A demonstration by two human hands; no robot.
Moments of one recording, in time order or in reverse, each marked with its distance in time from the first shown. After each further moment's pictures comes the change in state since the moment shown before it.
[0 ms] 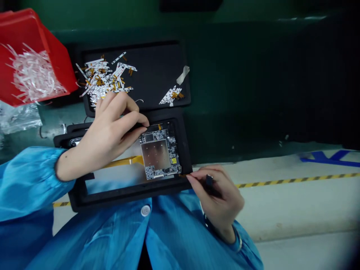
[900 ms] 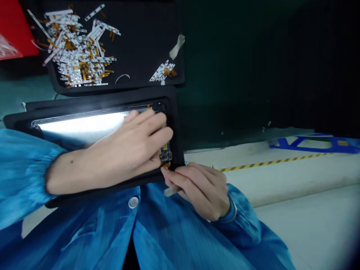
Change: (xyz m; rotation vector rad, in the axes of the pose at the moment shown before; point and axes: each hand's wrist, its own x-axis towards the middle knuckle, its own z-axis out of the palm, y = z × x) left_hand 0.012 0.053 0.021 -0.359 -0.157 0.164; right_hand 0.015 -0.009 -0.009 -0.394 -0.240 -0.715
